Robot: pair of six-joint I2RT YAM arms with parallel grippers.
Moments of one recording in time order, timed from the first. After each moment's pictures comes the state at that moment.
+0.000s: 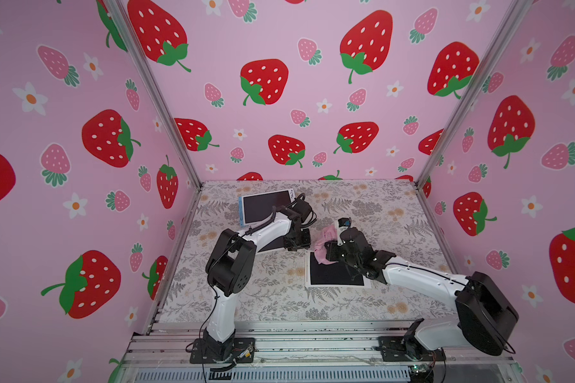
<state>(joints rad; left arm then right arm) -0.58 1.95 1.51 -0.86 0.17 -0.66 0.73 1.41 0.79 -0.08 0.24 0.57</state>
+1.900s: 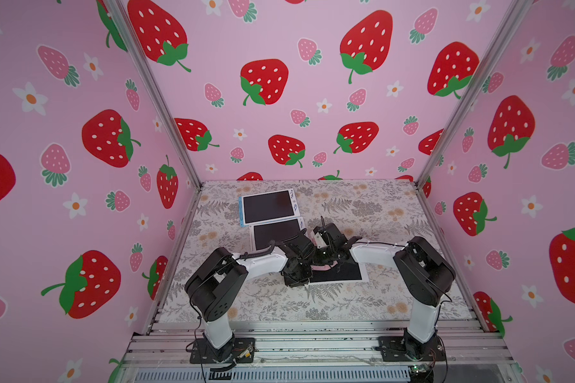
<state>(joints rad) -0.75 1.77 1.01 -0.57 0.26 -0.98 0.74 1.88 1.07 -0.18 -0.20 0.66</state>
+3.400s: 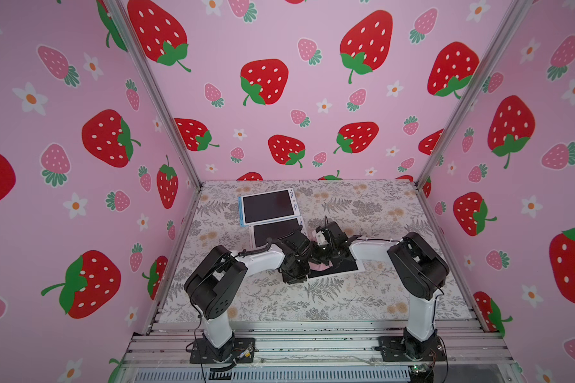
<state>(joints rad) -0.71 1.78 1.02 -0.56 0.29 -0.93 0.67 1.96 1.09 -0.11 -0.28 0.89</state>
